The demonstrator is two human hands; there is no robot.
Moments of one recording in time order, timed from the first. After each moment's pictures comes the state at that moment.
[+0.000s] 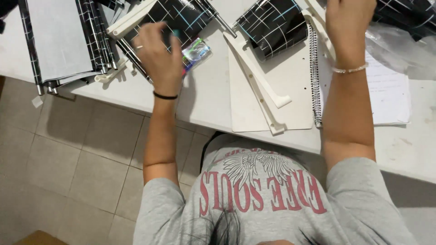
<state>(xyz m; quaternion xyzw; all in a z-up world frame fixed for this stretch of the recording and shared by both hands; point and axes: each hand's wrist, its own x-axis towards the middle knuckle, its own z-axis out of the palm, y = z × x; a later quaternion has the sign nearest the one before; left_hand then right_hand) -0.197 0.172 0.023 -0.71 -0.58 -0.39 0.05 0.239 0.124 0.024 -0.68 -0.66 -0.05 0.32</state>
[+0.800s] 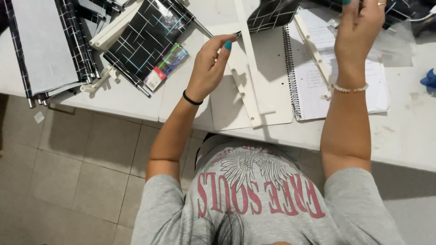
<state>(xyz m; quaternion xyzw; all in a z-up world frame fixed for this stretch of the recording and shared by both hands) -0.070 0.107 0.060 -0.79 -0.29 -0.38 -0.39 0.278 0.039 0.045 -0.63 -0.60 -0.10 0.49</state>
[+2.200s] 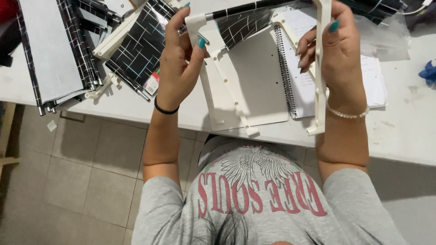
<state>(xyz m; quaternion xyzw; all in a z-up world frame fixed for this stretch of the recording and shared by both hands) -0.108 0.090 0.128 -0.79 -0.27 -0.40 -0.37 0.186 -0.033 0.147 -0.54 -0.46 0.38 0.59</state>
